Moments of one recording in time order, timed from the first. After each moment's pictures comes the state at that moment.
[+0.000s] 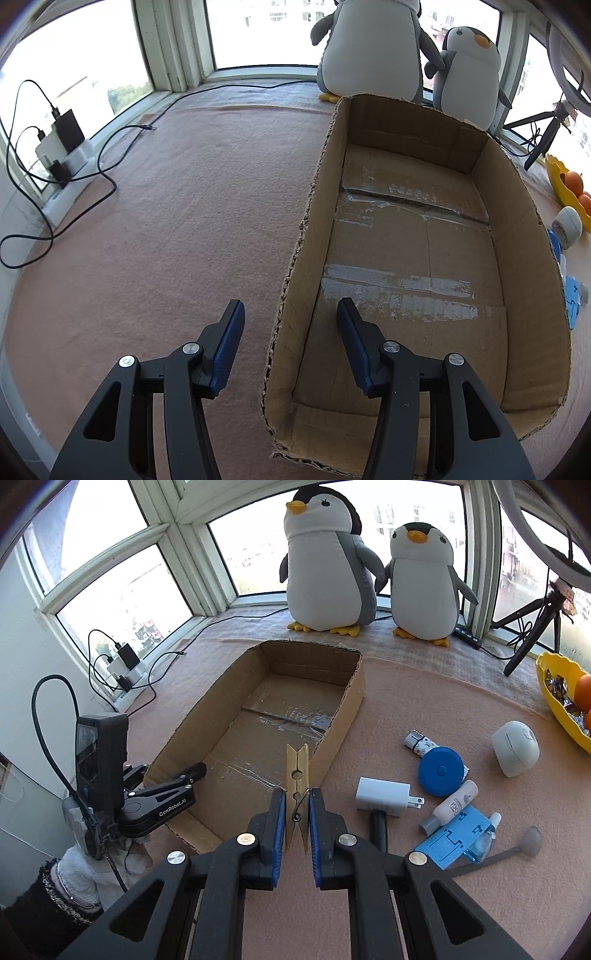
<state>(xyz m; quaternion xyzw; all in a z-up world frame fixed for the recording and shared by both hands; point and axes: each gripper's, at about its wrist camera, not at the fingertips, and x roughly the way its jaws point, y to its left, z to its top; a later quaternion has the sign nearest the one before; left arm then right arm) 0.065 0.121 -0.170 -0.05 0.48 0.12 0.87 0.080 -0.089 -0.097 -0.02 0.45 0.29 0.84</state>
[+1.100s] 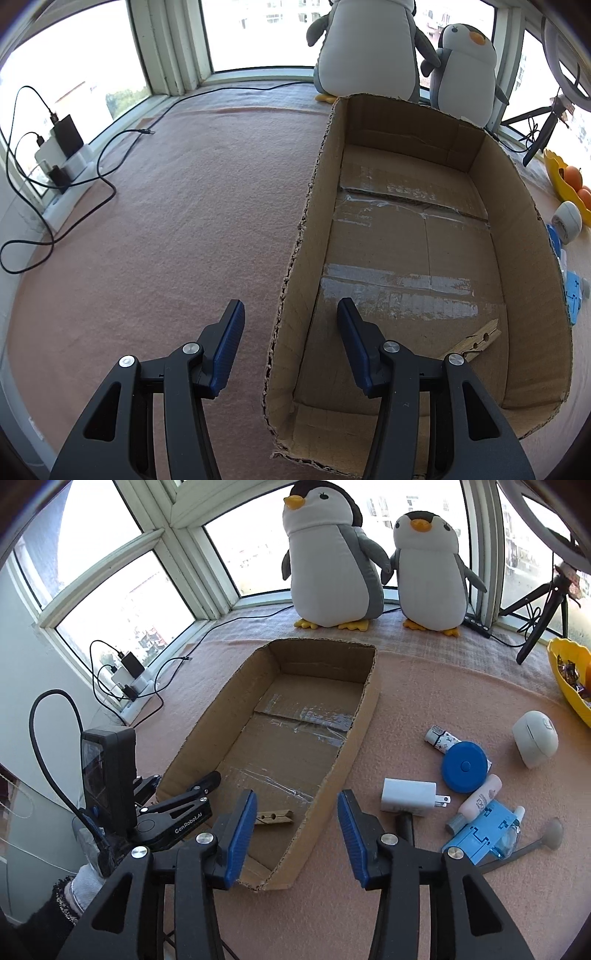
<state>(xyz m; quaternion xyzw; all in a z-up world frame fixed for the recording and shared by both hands) 0.065 0.119 -0.169 -0.04 0.48 0.12 0.87 0.088 -0.113 -0.105 0.03 0.47 0.26 0.84</state>
